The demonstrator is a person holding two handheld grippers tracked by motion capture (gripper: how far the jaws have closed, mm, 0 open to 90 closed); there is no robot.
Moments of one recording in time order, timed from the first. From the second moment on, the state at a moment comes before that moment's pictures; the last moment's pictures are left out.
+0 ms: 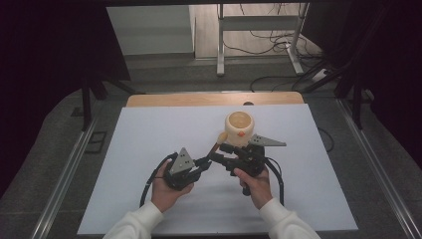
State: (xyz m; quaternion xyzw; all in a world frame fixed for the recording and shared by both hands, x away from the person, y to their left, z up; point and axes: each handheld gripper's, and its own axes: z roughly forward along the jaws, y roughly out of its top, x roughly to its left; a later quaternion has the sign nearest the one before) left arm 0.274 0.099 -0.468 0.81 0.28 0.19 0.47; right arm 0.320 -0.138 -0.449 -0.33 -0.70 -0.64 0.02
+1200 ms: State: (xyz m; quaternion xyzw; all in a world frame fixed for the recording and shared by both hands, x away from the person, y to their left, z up) left arm 0.262 0.115 -0.469 0.82 0.30 0.14 0.47; right arm 0.324 -0.147 -0.446 -0.33 -0.68 -0.65 0.05
